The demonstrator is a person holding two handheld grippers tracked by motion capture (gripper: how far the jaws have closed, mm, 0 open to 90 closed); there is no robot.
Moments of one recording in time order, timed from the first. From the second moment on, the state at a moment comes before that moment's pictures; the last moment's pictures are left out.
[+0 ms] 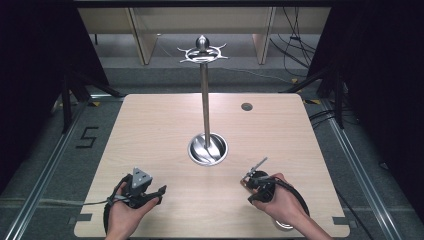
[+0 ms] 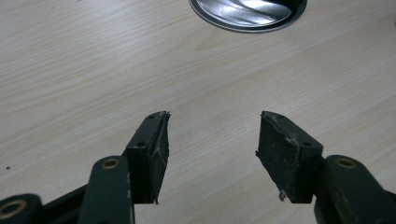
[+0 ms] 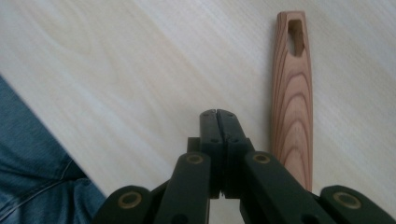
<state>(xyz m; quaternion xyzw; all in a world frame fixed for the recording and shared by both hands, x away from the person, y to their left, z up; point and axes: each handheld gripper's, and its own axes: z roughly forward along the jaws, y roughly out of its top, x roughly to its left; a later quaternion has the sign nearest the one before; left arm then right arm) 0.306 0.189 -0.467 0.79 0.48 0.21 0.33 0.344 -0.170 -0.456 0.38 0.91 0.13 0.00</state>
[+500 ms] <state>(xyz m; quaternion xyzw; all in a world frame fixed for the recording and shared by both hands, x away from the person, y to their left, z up) 0.307 0.187 -0.466 0.79 0.48 0.20 0.33 0.363 -0.165 -0.472 0.40 0.91 0.11 0.00</state>
